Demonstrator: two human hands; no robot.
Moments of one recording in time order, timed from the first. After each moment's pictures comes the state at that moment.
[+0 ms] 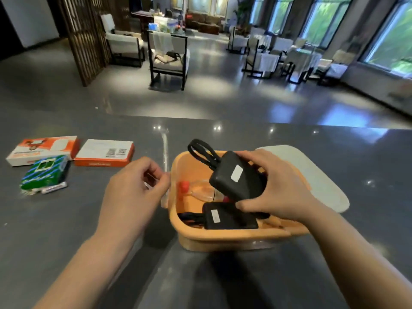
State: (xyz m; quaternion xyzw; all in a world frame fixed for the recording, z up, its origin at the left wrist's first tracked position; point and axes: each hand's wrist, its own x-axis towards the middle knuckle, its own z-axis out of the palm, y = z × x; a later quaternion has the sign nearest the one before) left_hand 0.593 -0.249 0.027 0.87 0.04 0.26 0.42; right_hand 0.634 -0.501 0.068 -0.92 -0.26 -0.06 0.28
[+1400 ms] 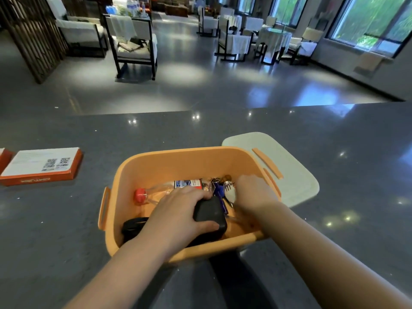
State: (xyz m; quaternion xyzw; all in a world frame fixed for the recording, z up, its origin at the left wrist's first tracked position) left_hand 0.643 -0.375 -0.004 0.94 -0.17 -0.05 0.27; right_hand 0.686 -0.554 -0.004 -0.99 0.03 0.11 0.05
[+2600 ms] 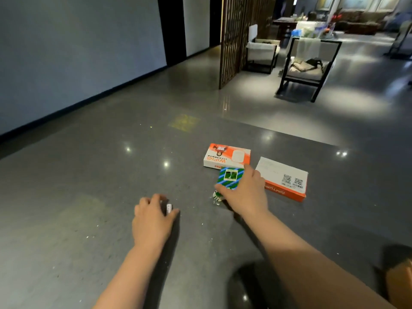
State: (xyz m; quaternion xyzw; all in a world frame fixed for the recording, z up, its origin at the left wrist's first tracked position) left_hand 0.534 0.080 -0.076 0.84 0.47 0.15 0.24; right_hand 0.692 -0.051 -0.043 -0.93 -0.20 0.06 0.31
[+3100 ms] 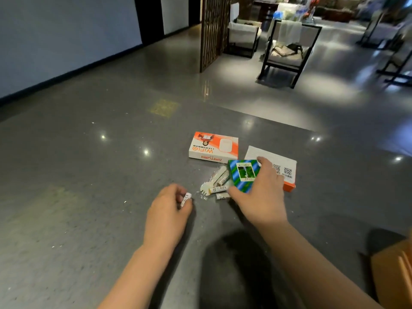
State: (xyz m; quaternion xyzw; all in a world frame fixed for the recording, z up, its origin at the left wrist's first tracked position) left_hand 0.572 0.055 -0.080 0.86 0.31 0.22 0.35; right_hand 0.695 -0.093 -0.050 -0.92 -0.16 -0.01 0.35
